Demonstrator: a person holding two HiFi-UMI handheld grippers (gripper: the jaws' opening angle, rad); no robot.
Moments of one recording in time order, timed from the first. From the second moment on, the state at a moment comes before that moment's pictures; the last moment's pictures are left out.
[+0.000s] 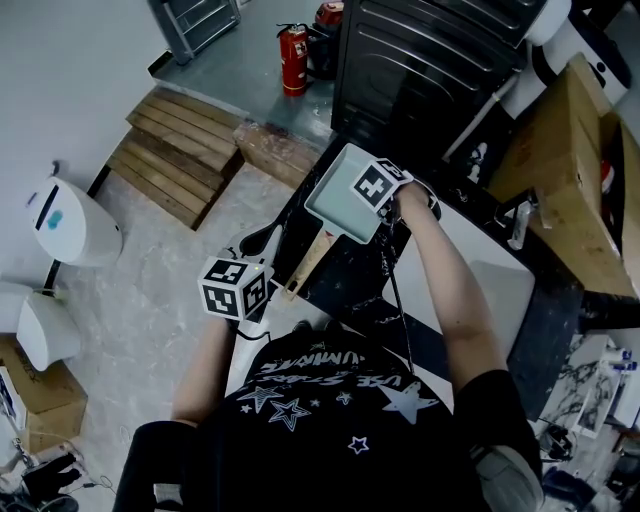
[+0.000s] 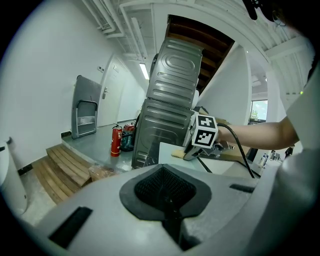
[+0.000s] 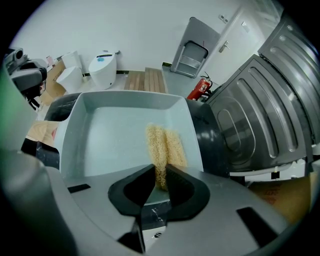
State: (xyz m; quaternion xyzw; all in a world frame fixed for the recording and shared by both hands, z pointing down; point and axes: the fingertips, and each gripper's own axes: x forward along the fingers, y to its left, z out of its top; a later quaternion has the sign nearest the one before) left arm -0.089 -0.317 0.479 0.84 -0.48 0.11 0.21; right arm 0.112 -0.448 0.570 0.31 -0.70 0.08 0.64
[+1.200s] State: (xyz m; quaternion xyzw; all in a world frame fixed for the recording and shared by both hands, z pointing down) left arm -0.101 -0.299 0.488 0.87 -0.43 0.11 0.21; right arm 0.061 -0.352 0.565 0.25 -0.72 0.19 0.62
